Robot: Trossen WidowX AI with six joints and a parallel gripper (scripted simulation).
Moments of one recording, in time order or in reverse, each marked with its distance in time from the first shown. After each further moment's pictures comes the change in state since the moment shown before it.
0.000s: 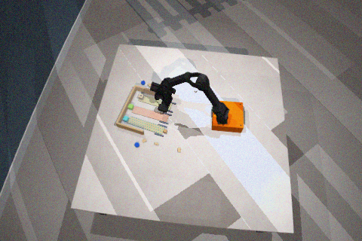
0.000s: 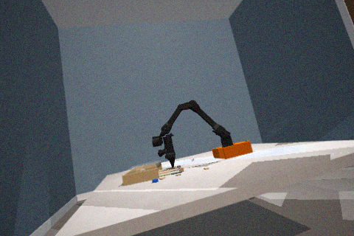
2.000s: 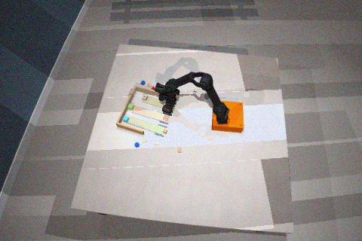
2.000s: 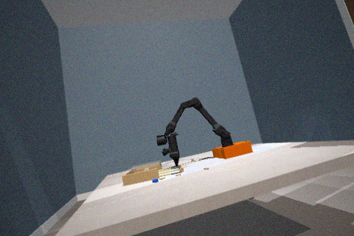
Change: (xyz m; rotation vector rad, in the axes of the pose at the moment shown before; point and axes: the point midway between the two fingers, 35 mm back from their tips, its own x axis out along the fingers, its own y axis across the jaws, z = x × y) arm 0.002 -0.001 -0.028 0.000 -0.014 0.000
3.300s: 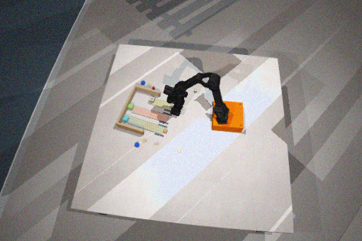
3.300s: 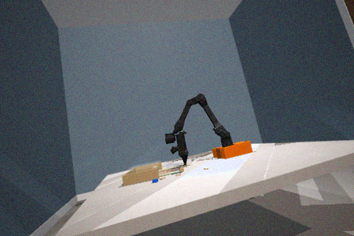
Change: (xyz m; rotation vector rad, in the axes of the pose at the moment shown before) arm 0.001 -0.001 -0.058 -0.001 -0.002 0.001
